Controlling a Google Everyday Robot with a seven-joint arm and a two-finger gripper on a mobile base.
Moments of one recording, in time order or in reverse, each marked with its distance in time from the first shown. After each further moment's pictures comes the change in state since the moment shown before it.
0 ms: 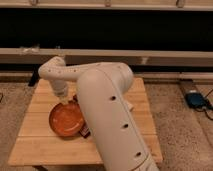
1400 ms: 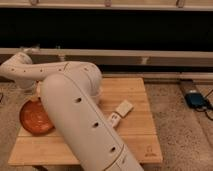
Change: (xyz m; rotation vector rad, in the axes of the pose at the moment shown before) arm -0.188 0.009 -0.053 0.130 -0.118 -0.214
